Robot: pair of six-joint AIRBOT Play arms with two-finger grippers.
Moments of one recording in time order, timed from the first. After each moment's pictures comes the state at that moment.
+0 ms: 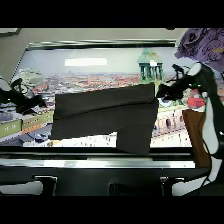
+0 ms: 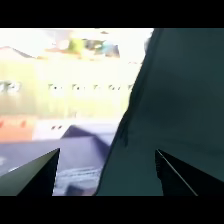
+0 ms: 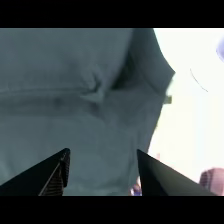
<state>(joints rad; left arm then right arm) 0.26 -1.52 1.35 1.42 -1.29 -1.69 -0.14 -1.73 1.65 -1.20 1.40 1.50</state>
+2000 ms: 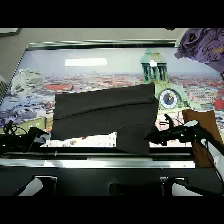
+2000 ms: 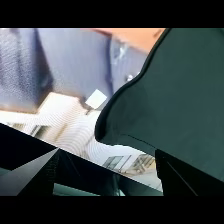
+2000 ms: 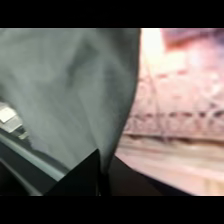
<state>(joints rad) 0.66 -1.07 0.54 0.95 -1.16 -1.41 -0.23 -1.39 0.60 -0.70 1.20 1.17</state>
